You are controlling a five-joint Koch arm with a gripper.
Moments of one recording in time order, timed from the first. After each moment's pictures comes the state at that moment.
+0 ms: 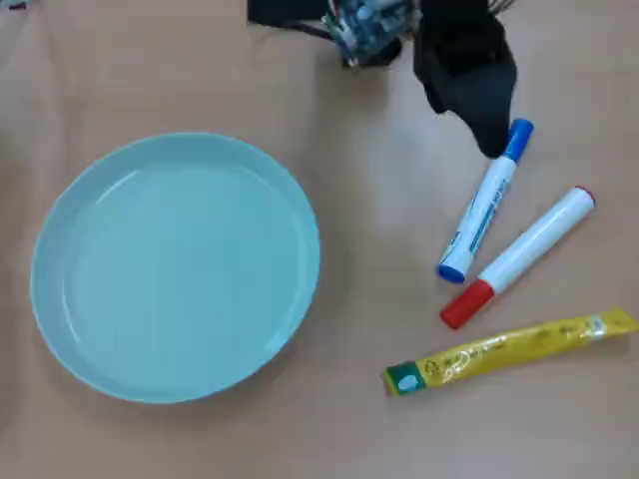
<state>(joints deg) 71.6 97.9 78.2 92.5 -0.5</state>
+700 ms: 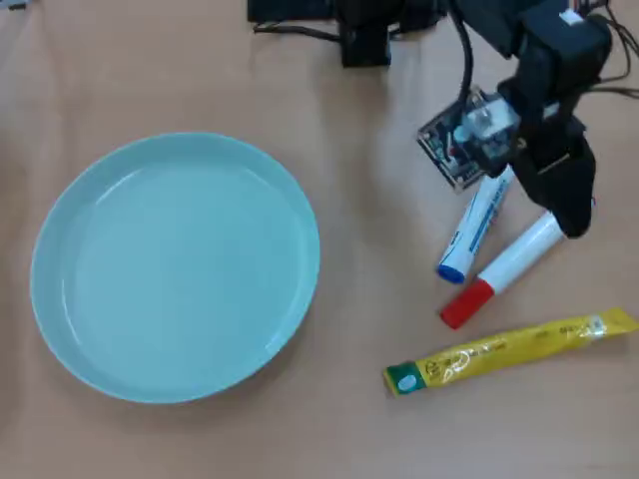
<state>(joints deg) 62.9 66.6 52.0 98.8 -5.3</state>
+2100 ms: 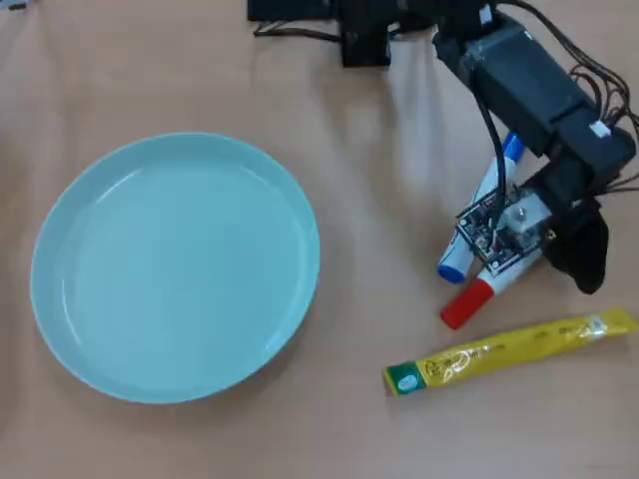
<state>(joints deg) 60.4 41.5 32.4 98.8 -9.1</state>
